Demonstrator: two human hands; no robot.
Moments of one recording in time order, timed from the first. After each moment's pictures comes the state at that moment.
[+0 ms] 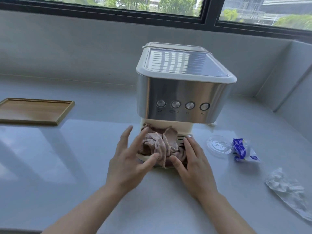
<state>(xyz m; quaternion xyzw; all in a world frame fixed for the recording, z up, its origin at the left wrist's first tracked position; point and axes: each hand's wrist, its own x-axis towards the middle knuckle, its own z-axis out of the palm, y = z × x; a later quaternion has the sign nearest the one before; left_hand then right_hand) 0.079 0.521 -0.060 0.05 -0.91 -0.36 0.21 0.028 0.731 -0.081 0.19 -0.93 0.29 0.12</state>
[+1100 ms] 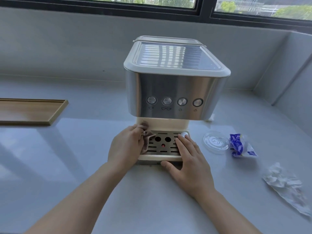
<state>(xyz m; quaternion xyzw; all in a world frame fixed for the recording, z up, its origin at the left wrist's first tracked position) 0.028 0.519 -0.042 0.03 -0.95 -0.25 0.18 0.023 0.732 -0.087 0.19 -0.95 0.22 0.13</state>
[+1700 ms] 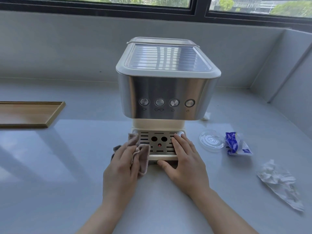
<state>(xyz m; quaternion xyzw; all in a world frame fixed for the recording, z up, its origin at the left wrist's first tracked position) 0.095 0.542 -0.077 0.09 -0.90 -0.34 0.26 0.025 0.730 -0.086 0.18 -0.94 0.24 0.15</state>
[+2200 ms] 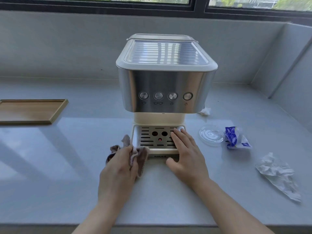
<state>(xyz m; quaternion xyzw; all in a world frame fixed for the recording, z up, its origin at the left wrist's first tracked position) 0.118 0.539 -0.079 0.10 -0.92 -0.27 0.25 0.026 0.734 -0.082 0.20 -0.93 0.27 0.10</state>
